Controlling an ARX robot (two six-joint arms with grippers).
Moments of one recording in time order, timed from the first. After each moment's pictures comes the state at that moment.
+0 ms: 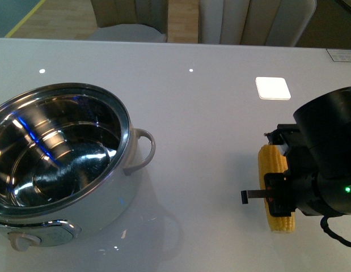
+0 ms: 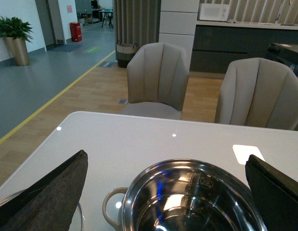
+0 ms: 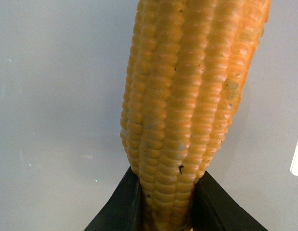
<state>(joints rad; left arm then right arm) 0.00 0.01 0.01 0.00 0.00 -0.01 0.35 2.07 0.70 0.27 0.12 0.23</state>
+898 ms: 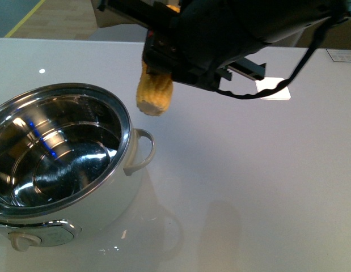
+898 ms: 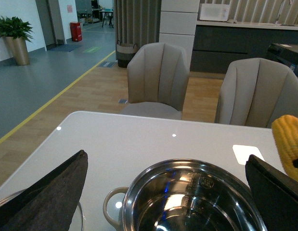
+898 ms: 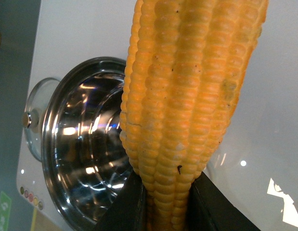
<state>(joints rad) 0.00 0.01 0.01 0.00 0.00 -0.01 0.64 1.89 1.15 0.02 -0.10 0.64</state>
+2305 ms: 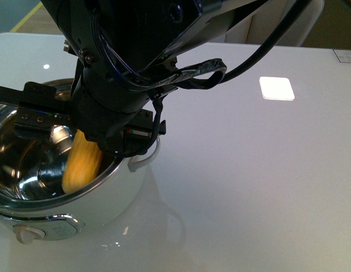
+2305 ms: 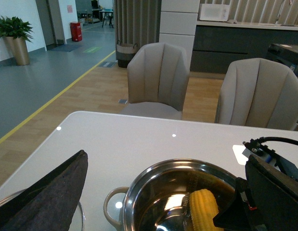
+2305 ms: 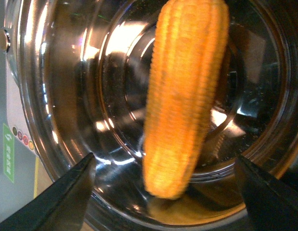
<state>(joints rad) 0.00 0.01 0.01 0.00 0.00 -0.01 0.81 2.19 1.38 -0.11 -0.20 0.66</state>
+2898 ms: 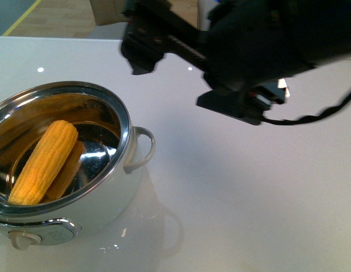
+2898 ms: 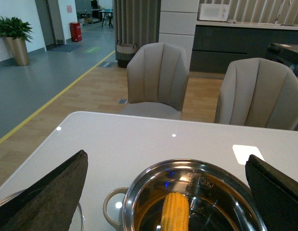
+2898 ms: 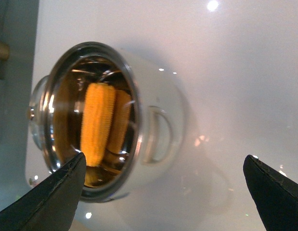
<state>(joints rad) 0.00 0.01 0.01 0.00 0.00 -0.01 0.54 1.64 0.85 0.07 -0.15 0.64</state>
